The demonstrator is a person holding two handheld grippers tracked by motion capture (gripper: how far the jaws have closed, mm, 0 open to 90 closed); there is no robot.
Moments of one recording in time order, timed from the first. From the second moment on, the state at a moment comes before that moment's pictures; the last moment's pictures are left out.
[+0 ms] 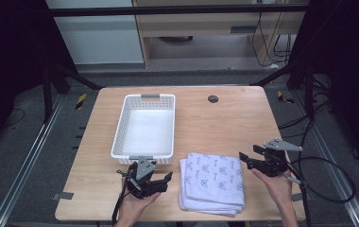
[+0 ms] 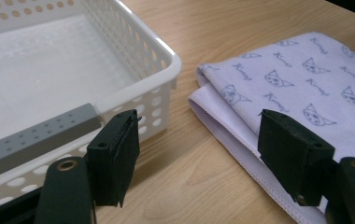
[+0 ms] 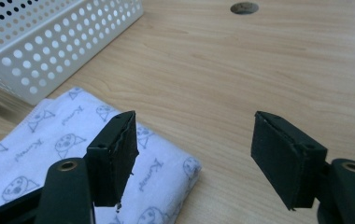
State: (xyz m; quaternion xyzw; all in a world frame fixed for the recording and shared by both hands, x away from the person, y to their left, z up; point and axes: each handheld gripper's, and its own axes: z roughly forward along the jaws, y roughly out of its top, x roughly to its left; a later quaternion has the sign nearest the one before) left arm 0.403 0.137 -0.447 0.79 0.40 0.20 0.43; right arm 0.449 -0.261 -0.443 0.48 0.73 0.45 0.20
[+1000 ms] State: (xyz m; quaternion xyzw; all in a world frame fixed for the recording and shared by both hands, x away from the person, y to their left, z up) left arm 0.397 0.086 -0.476 0.83 0.37 0.15 0.40; right arm 0.454 -0.237 -0.471 0.47 0.77 0.39 0.16
